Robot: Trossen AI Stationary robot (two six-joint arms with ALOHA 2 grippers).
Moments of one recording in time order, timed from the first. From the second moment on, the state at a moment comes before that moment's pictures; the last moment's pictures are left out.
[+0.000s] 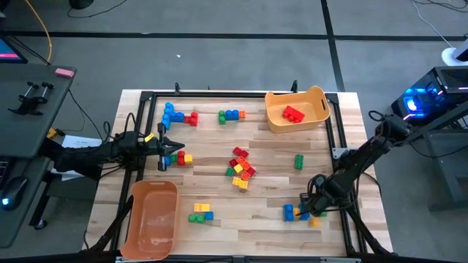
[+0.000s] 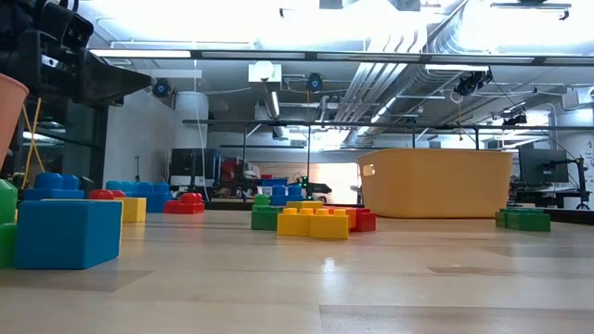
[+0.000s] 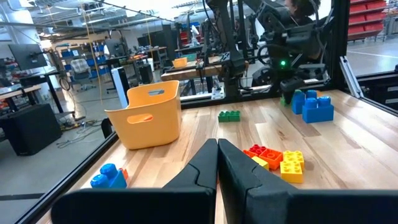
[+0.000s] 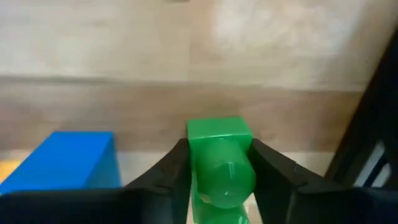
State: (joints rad) left arm 0.10 0.01 0.01 0.01 -0.01 0.19; right arm 0.78 1.39 0.66 -0.78 -0.20 2.27
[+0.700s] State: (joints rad) left arm 0.10 0.01 0.01 0.01 -0.01 0.19; right arm 0.75 1.15 0.84 -1.05 0.22 2.14
